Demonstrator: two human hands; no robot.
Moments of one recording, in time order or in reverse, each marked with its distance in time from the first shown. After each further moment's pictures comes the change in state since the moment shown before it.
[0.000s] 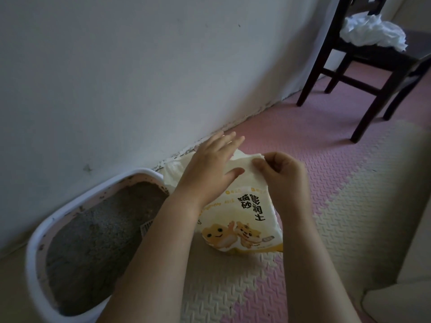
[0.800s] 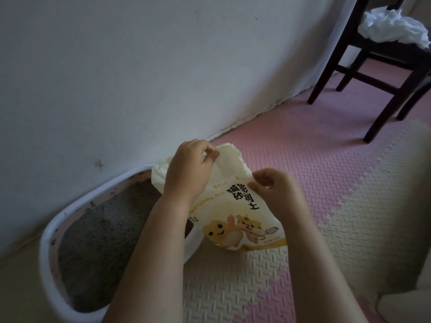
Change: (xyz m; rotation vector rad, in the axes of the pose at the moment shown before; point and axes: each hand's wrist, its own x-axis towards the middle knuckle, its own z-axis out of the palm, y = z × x) left_hand -0.020 -0.049 -0.023 -0.172 0.231 -0.314; right_hand -0.002 0.034 0.038 -0.371 -0.226 0.034
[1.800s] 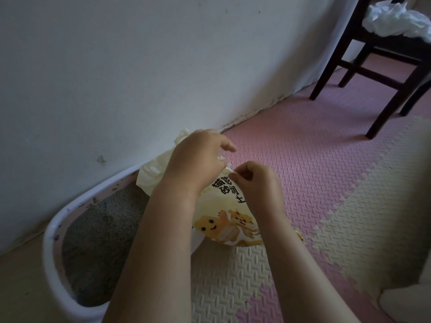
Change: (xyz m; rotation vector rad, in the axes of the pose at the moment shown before) left_hand -0.002 0.034 -0.030 0.196 -0.216 0.041; right_hand -0.005 -0.026 0.039 0.041 0.096 -0.052
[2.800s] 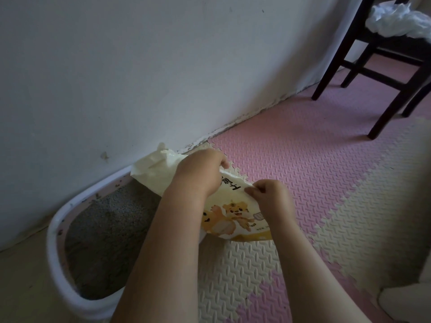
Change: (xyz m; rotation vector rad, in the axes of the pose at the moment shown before) left_hand -0.008 -0.014 0.020 0.131 -0.261 -0.161; right_hand -0.003 0.053 0.001 -0.214 -0.126 0.162
